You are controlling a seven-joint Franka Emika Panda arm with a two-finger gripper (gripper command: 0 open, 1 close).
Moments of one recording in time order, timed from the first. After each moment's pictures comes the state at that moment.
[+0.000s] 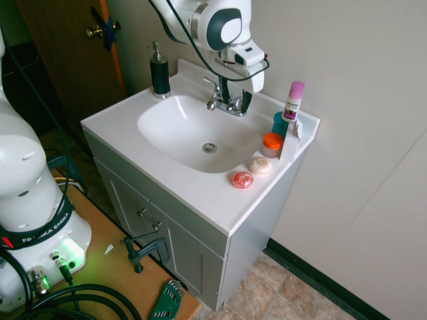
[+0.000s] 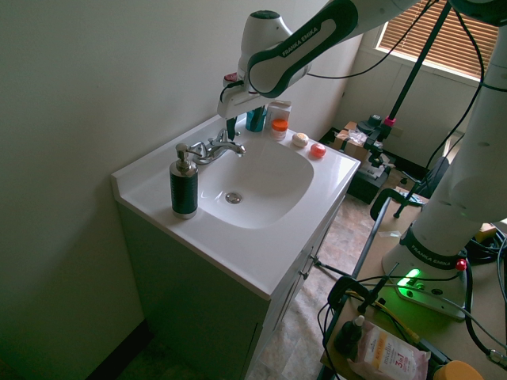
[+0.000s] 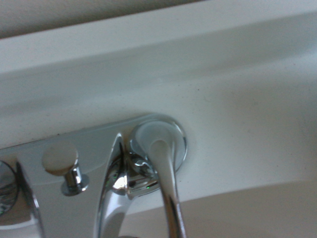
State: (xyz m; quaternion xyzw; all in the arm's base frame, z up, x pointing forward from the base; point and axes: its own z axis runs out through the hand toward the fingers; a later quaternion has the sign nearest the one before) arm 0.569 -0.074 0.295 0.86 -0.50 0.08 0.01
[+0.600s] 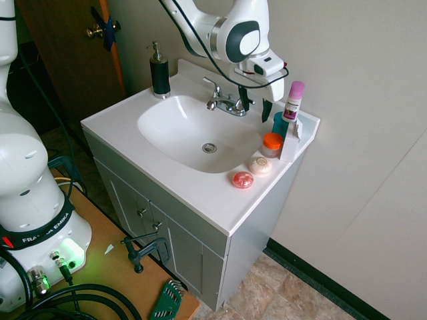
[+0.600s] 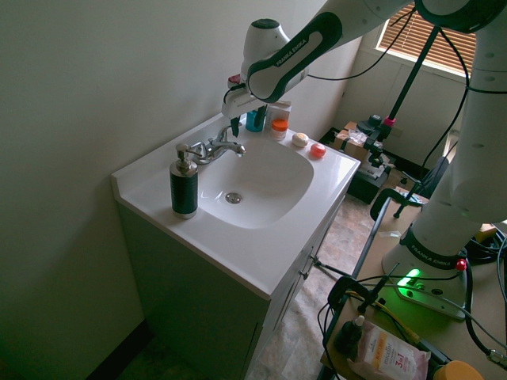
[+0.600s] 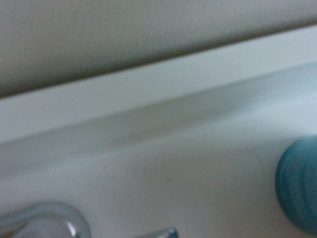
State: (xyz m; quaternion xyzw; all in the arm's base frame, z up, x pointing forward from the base) arm 0.600 -0.128 0.284 0.84 -0.52 0.12 0.03
